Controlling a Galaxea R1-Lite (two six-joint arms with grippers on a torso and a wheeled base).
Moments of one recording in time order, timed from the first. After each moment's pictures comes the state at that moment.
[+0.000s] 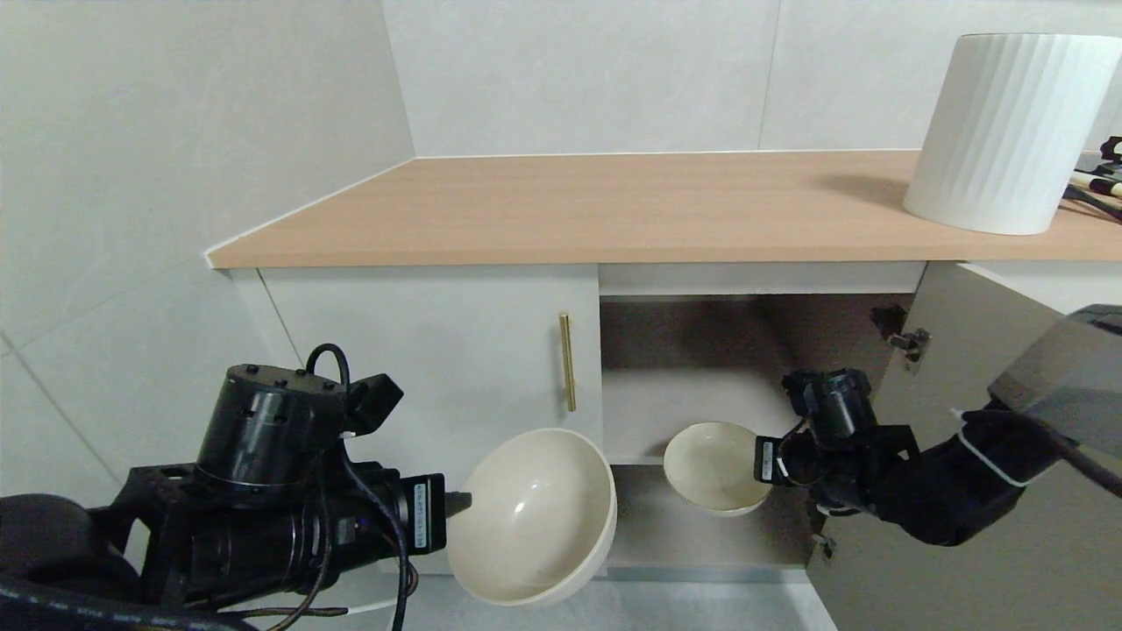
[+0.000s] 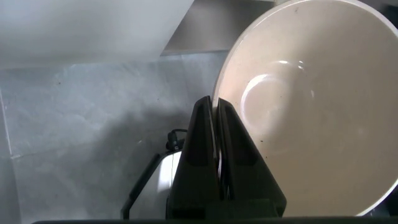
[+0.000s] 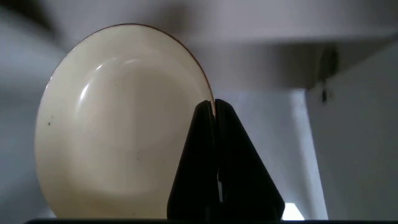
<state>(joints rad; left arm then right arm) -0.49 1.56 -0.58 -0.30 -0.09 -0.50 0.40 2.14 -0.82 -0.65 -0.20 0.40</state>
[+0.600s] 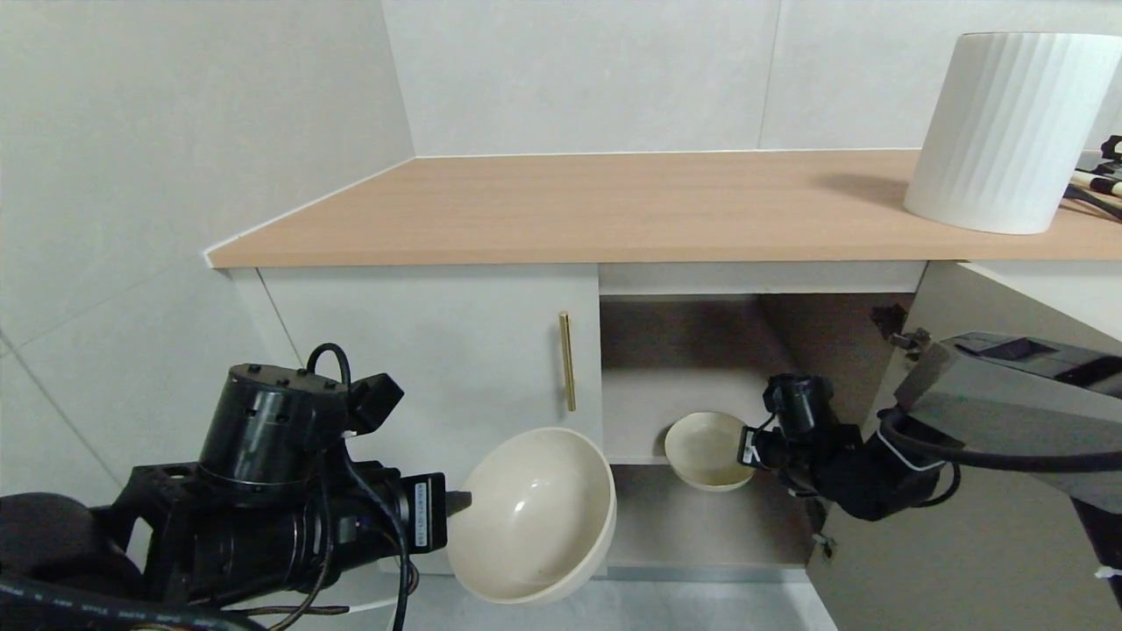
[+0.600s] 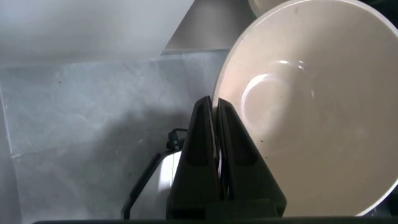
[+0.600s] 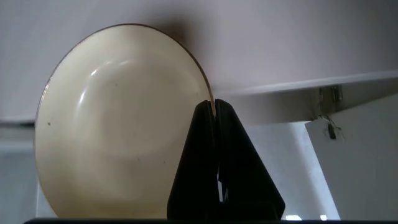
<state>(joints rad) -0.49 1.56 -0.59 -0.31 -0.09 -0.50 0.34 2.39 -1.07 -0.68 -0.23 0.45</state>
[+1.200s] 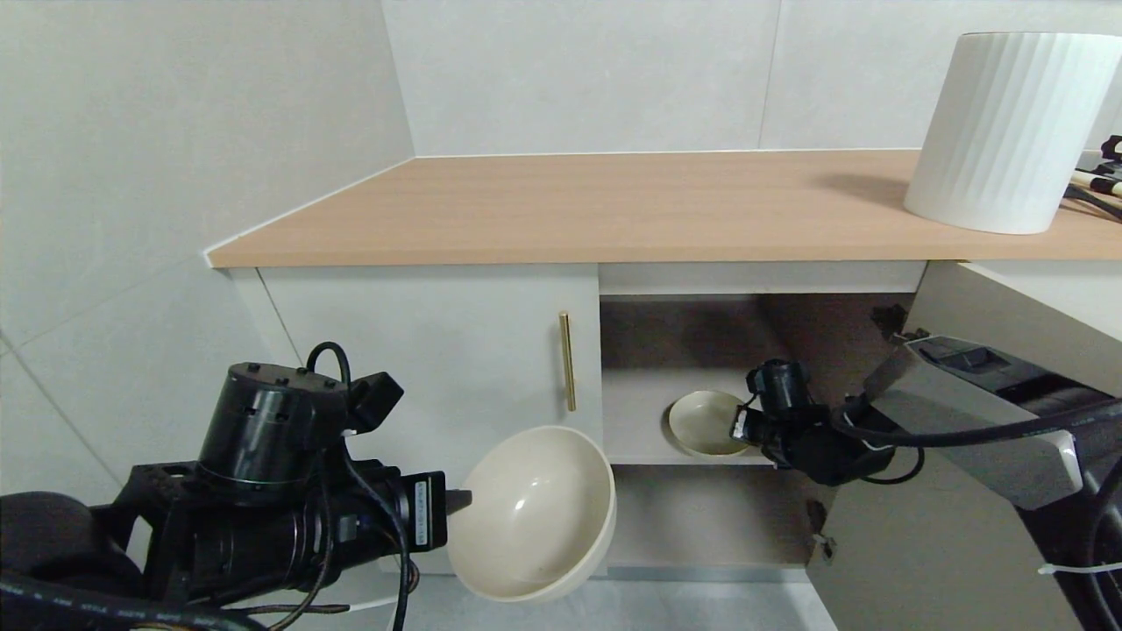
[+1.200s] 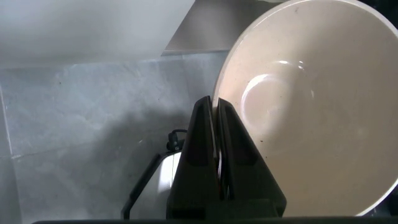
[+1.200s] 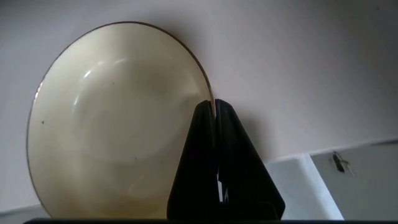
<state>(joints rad) -0.49 1.56 -0.59 -0.31 -0.09 -0.50 0.30 2.54 -1.37 -0.55 -0.31 0.49</state>
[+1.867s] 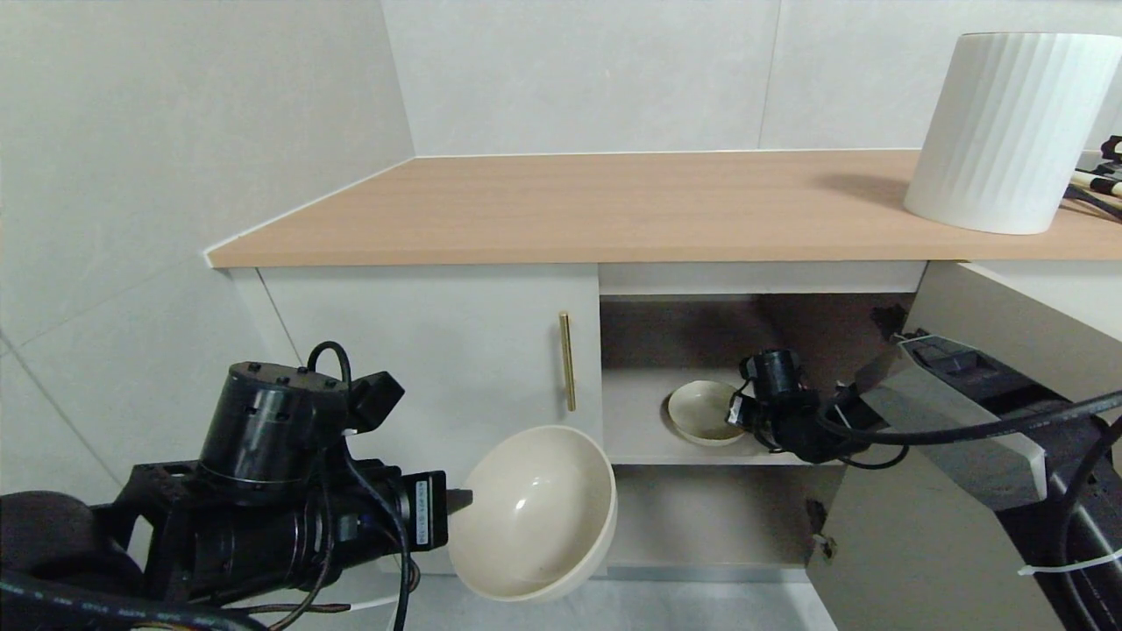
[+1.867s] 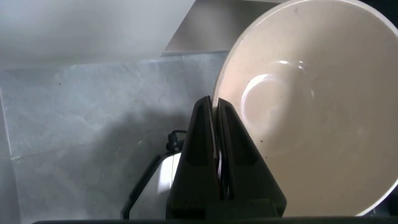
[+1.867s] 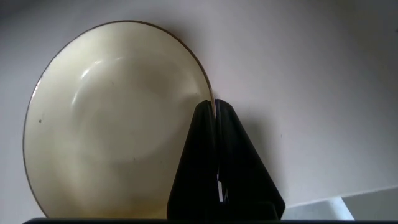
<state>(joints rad) -0.49 1.57 -0.59 -0.31 -0.09 -0.50 0.28 2.61 -1.56 -0.42 -0.32 0.53</state>
